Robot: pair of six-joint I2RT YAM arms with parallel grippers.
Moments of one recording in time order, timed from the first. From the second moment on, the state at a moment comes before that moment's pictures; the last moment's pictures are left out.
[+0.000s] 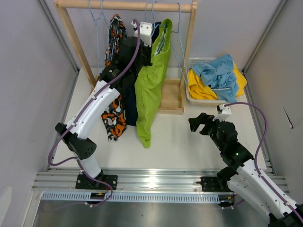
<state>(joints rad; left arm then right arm) -0.65 1.72 2.05 -0.48 -0.37 -0.04 0.53 0.60 0.49 -0.14 0.20 0.51</state>
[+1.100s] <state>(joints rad) -0.84 1.08 1.72 -0.98 -0.31 -0.08 0.53 0.56 0.58 -0.17 0.14 0.42</state>
